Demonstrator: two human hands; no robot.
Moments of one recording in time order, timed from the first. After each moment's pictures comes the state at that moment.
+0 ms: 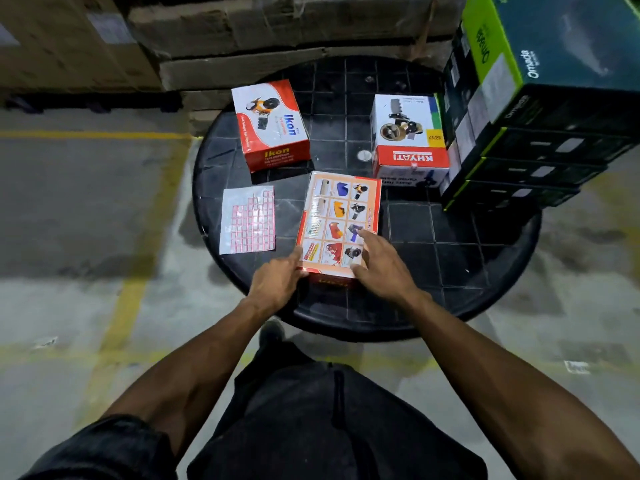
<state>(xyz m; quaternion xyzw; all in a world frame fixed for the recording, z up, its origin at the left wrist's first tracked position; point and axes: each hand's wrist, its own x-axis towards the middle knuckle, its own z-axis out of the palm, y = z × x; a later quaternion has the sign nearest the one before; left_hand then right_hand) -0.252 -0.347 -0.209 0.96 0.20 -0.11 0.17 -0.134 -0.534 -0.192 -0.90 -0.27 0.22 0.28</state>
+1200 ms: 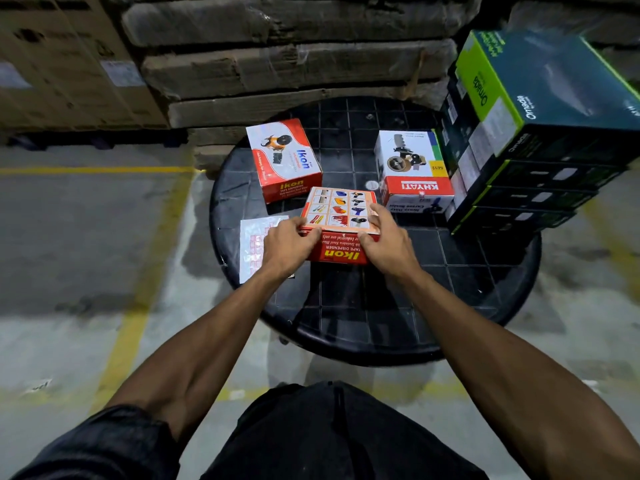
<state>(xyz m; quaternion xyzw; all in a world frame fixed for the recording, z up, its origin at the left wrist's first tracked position) -0.208 -0.299 -0.128 0.89 0.30 0.06 0.34 -0.117 -0.468 -0.132 -0.89 -0.18 0.16 0.39</state>
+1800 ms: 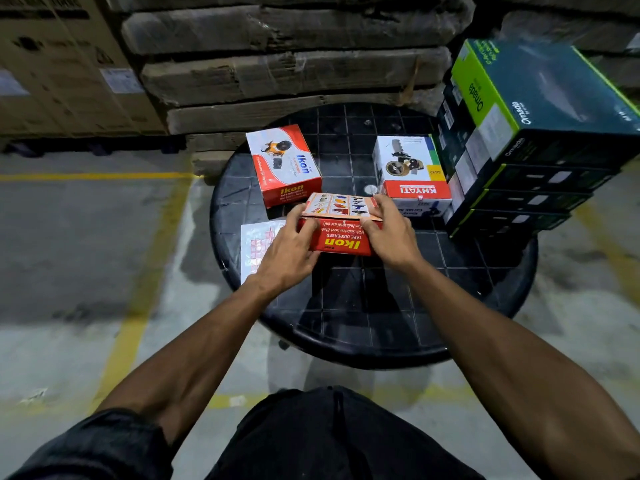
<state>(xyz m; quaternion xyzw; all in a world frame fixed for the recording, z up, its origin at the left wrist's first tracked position) -0.221 -0.289 -0.138 0.96 0.08 0.09 0.23 -0.109 -0.459 -0.116 -0.89 -0.15 0.13 0.40</state>
